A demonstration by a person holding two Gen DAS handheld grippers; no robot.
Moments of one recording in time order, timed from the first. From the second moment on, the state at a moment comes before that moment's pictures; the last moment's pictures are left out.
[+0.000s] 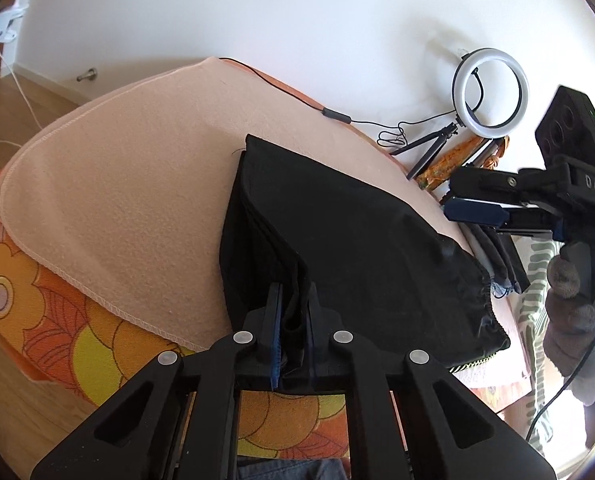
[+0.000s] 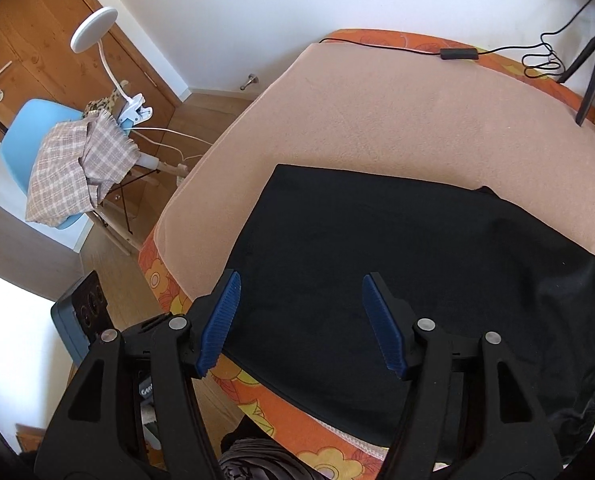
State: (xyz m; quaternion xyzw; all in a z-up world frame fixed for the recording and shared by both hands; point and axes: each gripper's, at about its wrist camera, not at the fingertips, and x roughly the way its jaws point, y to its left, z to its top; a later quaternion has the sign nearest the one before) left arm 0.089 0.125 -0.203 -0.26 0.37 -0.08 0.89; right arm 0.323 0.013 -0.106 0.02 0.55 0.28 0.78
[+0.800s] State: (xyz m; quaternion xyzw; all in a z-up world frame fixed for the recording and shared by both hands) left arm 0.067 0.128 -0.205 -0.21 0.36 -0.04 0.91; right arm 0.358 0.149 -0.196 -0.16 0.61 0.20 0.75
